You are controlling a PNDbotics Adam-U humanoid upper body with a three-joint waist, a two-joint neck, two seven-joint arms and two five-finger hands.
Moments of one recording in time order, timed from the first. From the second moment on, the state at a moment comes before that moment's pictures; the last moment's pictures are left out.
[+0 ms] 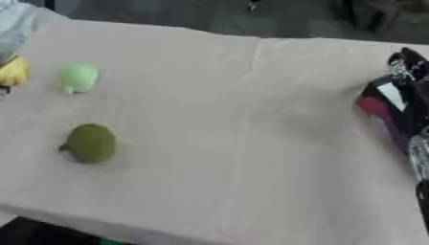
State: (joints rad) left arm -0.50 0.87 0.00 -1.22 -0.52 0.09 -0.25; right arm -0.59 -0.36 -0.02 -1.37 -0.21 0.00 -0.09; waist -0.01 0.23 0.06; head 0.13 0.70
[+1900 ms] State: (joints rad) left arm -0.52 0.53 -0.16 -1.60 -0.53 0.12 -0.01; right arm -0.96 -0.08 0.33 -1.37 0.21 0.07 0.19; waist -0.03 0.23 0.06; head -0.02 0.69
